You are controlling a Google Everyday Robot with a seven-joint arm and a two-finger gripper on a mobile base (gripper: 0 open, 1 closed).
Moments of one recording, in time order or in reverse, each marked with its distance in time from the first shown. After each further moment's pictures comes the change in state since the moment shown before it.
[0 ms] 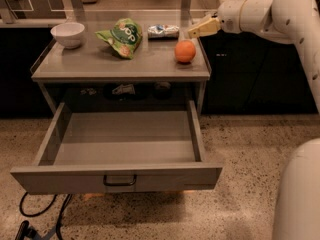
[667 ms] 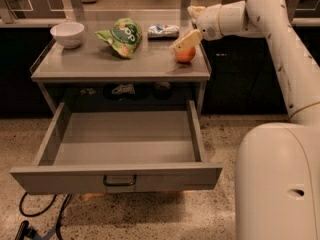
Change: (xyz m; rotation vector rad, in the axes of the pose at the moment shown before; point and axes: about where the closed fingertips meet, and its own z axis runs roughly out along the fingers) arm 0.026 0.054 0.045 -0.254 0.096 -0.001
